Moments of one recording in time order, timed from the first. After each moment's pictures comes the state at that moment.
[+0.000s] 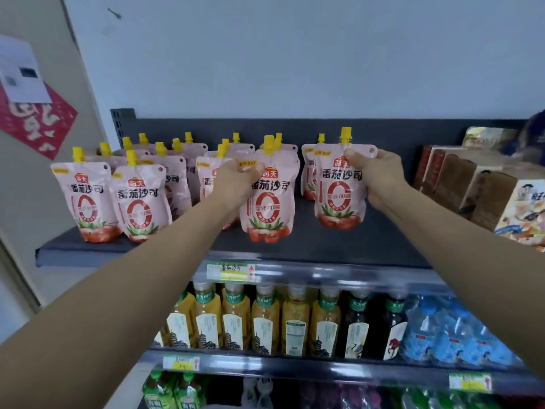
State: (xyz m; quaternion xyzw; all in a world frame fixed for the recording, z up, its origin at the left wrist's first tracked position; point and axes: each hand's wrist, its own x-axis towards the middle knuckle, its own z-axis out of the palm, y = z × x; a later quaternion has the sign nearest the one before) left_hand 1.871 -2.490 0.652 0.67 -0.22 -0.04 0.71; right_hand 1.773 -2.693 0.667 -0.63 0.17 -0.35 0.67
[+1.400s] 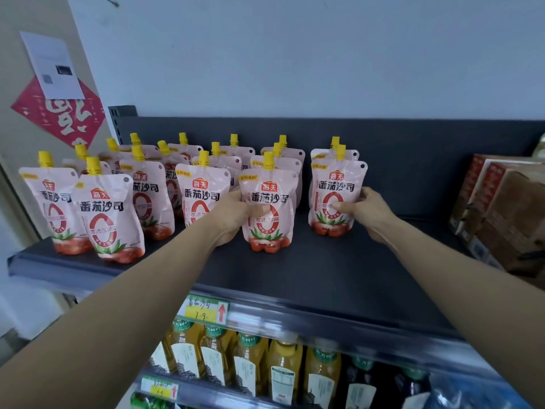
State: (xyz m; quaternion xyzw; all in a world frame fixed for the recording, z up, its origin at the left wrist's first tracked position) left_hand 1.931 -2.543 0.618 0.70 -0.16 -0.17 0.68; right_hand 1.868 -2.778 0.606 -0.72 0.17 -0.18 0.64
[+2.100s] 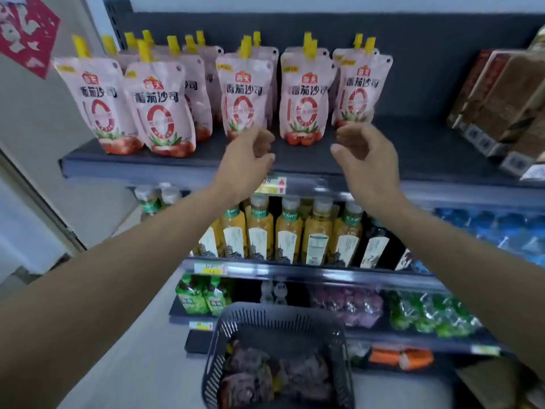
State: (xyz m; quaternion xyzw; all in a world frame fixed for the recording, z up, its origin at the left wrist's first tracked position) left_hand 1.829 -2.418 0.568 0.81 -0.31 0.05 0.49; right_hand 1.725 -2.572 0.569 -0.82 0.12 -0.38 0.42
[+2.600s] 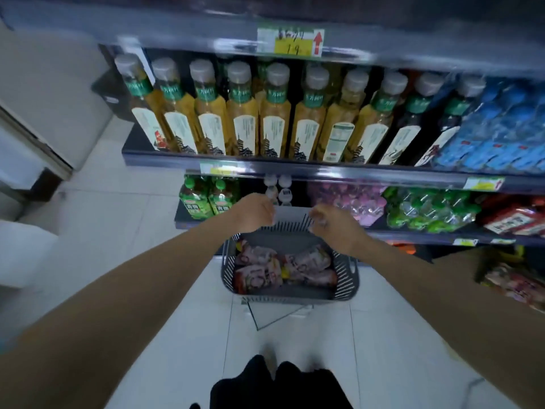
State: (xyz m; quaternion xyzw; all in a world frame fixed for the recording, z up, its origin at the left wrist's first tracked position) left_hand 1.774 -2.334 0.343 0.85 -0.32 -0.36 0.21; right_hand 1.653 -2.491 0.327 -0.92 0.17 0.11 0.33
